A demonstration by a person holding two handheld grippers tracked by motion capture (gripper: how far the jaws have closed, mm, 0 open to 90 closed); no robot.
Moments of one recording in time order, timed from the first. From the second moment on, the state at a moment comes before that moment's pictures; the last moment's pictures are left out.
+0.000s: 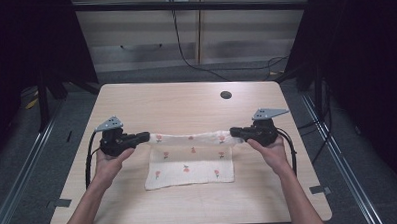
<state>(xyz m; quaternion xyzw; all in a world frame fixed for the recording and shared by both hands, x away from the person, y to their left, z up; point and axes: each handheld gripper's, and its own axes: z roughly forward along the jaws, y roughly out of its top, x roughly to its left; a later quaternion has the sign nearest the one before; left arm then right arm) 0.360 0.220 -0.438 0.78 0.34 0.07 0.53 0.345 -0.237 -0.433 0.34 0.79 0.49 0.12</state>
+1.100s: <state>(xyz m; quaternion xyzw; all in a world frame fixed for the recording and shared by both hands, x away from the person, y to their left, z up) 0.344 0.219 -0.463 0.80 0.33 0.07 0.50 0.330 -0.238 -0.466 0.36 0.80 0.47 0.09</state>
